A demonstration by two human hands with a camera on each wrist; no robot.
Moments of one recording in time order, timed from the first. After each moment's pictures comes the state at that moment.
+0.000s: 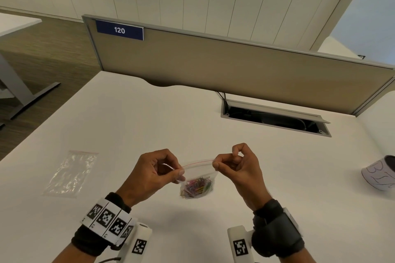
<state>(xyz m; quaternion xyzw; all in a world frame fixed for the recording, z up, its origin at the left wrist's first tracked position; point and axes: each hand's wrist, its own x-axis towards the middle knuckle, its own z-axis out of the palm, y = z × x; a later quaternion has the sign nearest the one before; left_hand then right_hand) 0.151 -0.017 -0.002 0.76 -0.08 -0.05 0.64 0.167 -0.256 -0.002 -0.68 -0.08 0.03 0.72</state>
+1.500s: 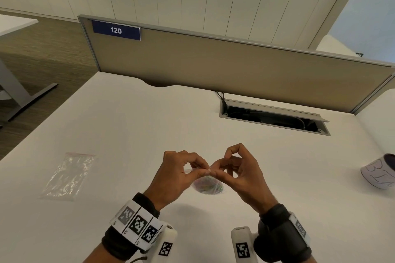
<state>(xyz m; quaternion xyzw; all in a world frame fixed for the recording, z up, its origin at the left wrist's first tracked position) 0.163 -0.066 0.000 0.84 -0.18 0.04 0.51 0.163 -0.263 0.006 -0.79 -0.15 0.02 0.60</state>
